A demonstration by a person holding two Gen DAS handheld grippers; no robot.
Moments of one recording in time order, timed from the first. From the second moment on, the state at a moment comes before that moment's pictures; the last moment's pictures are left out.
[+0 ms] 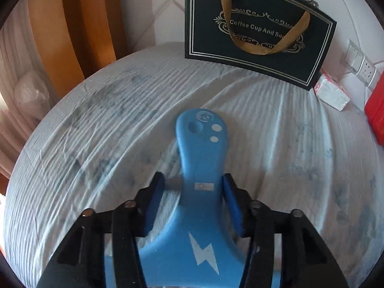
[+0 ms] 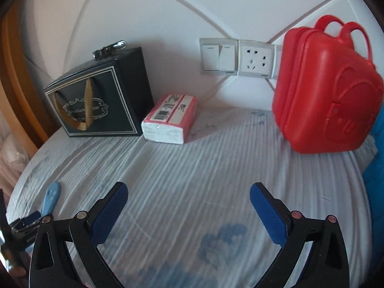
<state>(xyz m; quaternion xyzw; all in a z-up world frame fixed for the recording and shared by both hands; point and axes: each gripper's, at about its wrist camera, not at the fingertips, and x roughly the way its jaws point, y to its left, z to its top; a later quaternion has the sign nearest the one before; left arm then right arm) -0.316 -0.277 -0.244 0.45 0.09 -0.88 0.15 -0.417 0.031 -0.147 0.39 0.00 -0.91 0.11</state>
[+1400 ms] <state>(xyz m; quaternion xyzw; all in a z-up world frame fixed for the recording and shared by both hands) -0.215 -0.270 -0.213 0.48 0.17 -0.84 0.18 -0.308 0.015 -0.220 0.53 0.09 -0.83 0.16</state>
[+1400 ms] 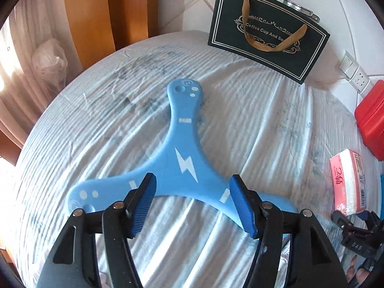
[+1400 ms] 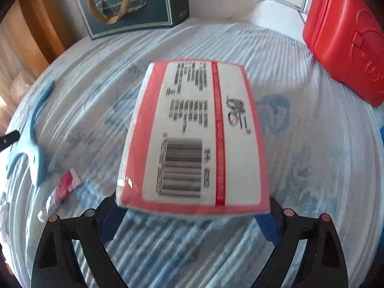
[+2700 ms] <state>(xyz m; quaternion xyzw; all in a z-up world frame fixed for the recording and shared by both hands) -0.227 -0.255 -0.238 0.48 0.12 -0.85 0.19 -0.309 0.010 -0.204 0.50 0.06 -0.85 0.16</state>
